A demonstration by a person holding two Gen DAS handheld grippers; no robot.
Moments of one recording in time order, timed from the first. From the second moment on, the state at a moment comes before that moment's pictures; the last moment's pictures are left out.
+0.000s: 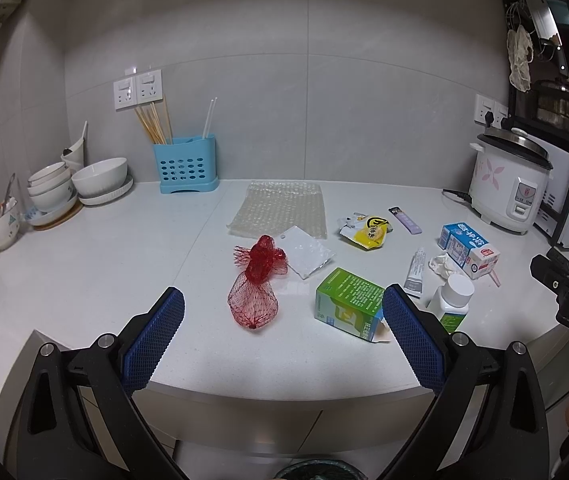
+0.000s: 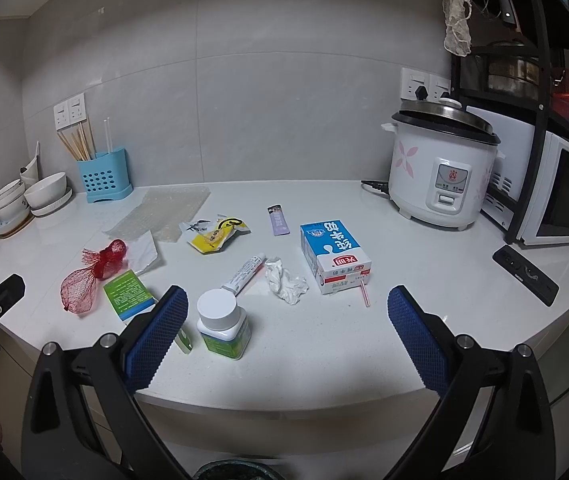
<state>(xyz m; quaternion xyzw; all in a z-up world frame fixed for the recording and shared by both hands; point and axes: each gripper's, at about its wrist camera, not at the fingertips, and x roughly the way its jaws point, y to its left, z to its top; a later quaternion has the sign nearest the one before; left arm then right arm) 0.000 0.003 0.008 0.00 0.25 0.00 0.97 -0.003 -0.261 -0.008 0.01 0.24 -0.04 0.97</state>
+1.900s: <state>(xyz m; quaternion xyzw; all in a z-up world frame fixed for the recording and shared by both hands) 0.001 0.003 0.008 -0.01 0.26 0.00 0.96 -0.001 -0.252 -0.006 0.01 0.24 -0.04 0.97</state>
